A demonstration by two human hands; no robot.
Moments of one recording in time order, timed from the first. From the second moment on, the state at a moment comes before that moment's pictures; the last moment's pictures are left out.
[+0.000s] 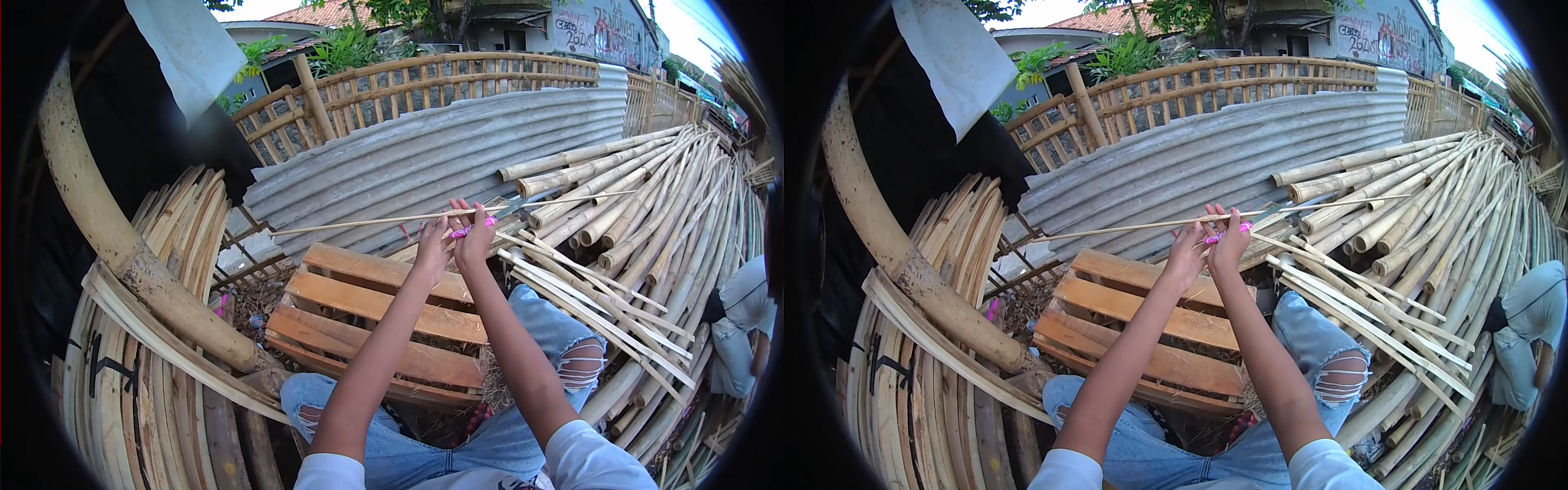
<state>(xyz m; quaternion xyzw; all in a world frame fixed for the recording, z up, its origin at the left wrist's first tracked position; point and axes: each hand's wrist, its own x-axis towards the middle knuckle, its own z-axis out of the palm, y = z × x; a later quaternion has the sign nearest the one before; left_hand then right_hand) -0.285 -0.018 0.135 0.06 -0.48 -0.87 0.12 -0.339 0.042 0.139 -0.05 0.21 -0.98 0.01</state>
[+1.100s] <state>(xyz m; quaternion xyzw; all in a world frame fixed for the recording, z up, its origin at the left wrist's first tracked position) -0.274 -0.246 0.239 0.06 -0.55 -0.78 0.29 -0.310 0.176 0.124 -0.29 0.90 -0.31 -0.07</state>
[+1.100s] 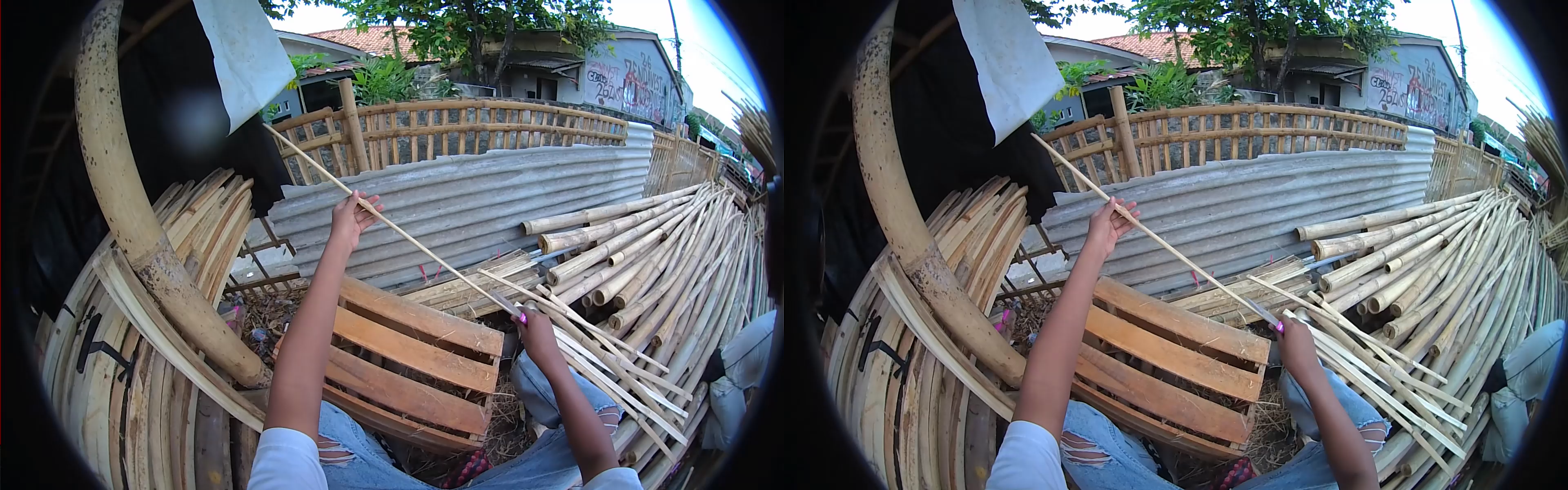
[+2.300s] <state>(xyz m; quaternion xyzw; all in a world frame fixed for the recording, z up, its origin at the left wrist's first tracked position) -0.213 -0.185 0.386 -0.08 -0.61 -0.76 0.21 -0.278 0.122 0.205 -0.36 0.75 -0.54 0.12</state>
